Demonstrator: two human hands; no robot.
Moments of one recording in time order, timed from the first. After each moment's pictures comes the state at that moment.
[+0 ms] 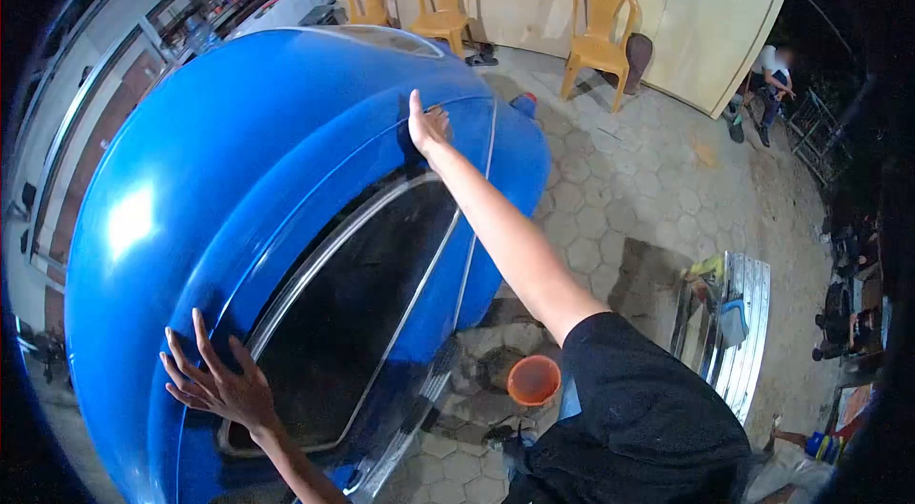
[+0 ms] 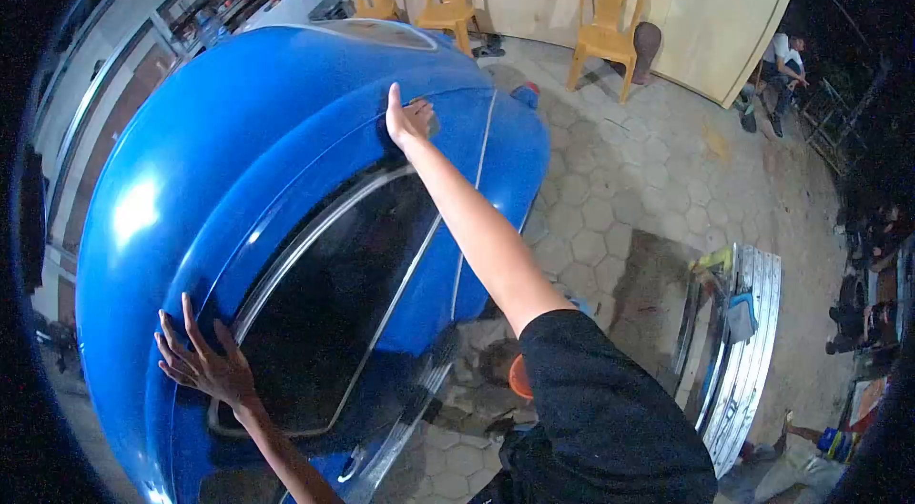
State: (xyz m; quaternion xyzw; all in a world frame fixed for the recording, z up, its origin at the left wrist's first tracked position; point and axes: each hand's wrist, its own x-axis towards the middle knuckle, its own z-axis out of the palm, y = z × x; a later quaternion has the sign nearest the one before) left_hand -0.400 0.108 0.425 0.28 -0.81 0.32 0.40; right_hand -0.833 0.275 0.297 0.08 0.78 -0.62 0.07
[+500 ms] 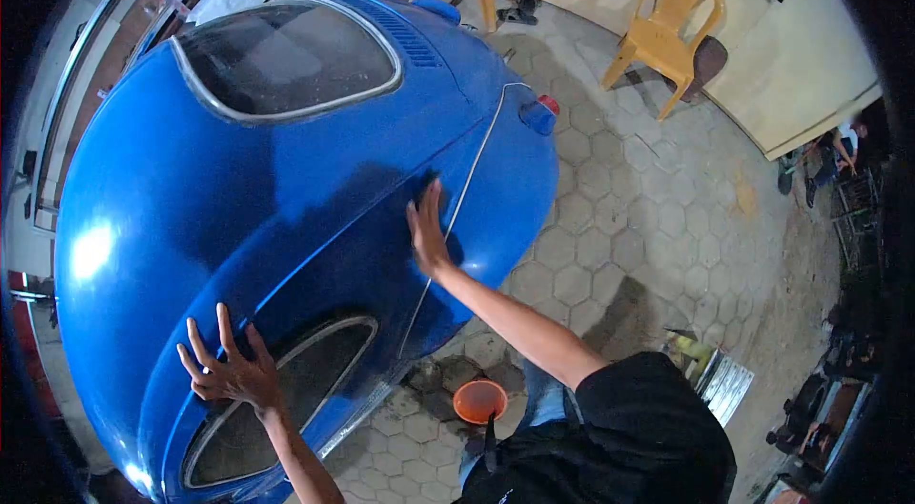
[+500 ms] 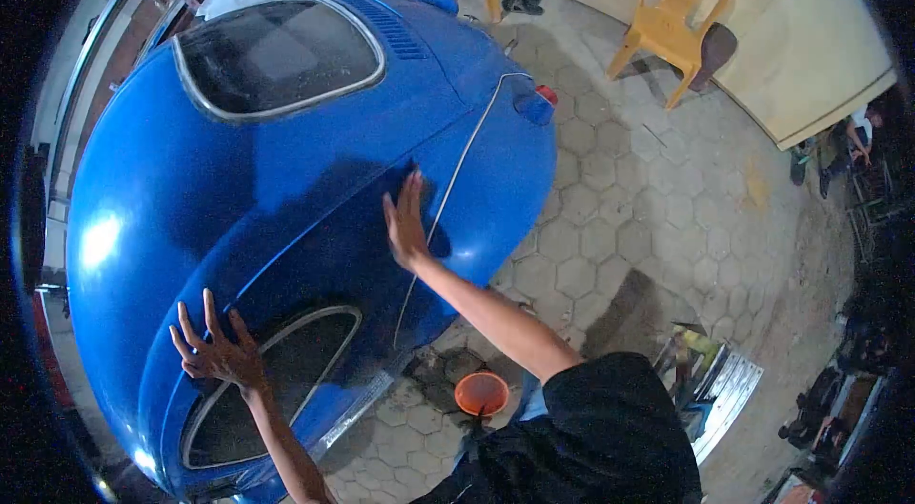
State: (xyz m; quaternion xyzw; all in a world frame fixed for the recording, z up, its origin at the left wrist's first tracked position) left_hand -0.715 0.251 0.352 0.28 -0.84 0.34 0.32; right_hand -0.943 0.387 0.129 -0.12 0.72 -0.66 0.14
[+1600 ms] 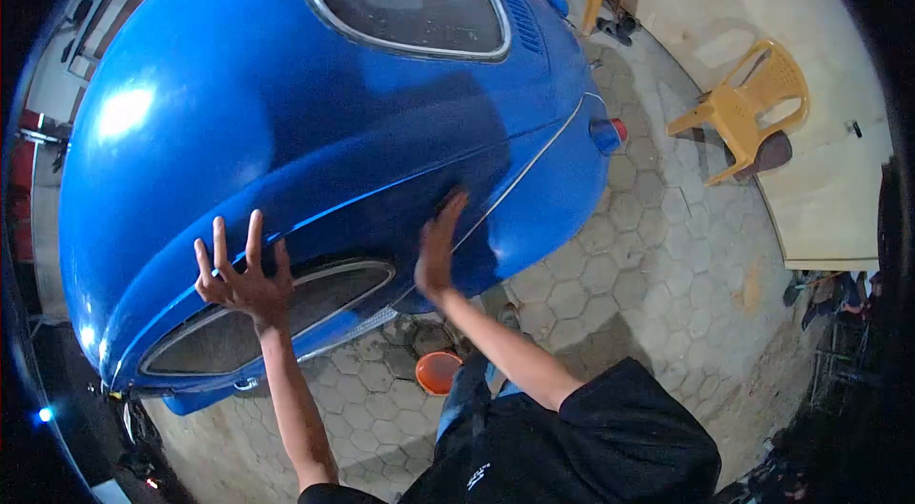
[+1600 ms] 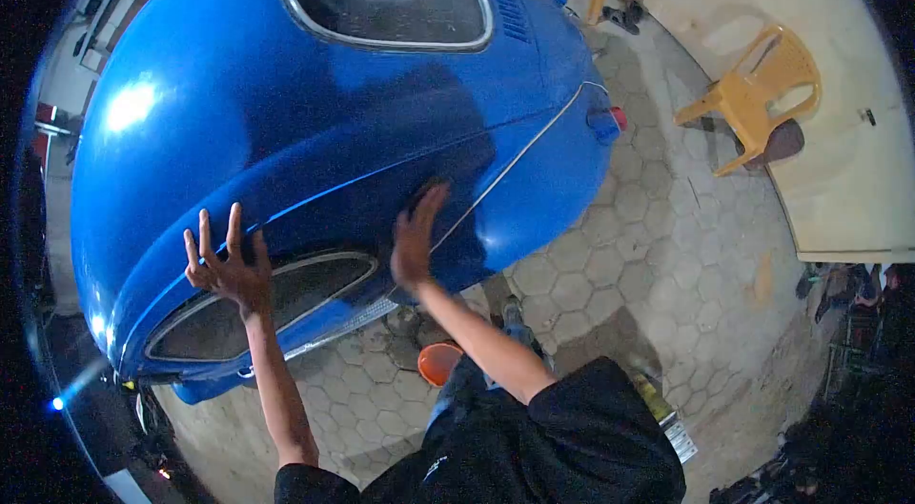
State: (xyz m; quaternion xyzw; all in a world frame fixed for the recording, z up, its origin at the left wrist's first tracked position) left_hand -0.712 0.249 0.354 0.29 -0.83 0.35 0.33; right_hand -0.848 0.369 0.132 -0.19 0.73 -0.64 0.11
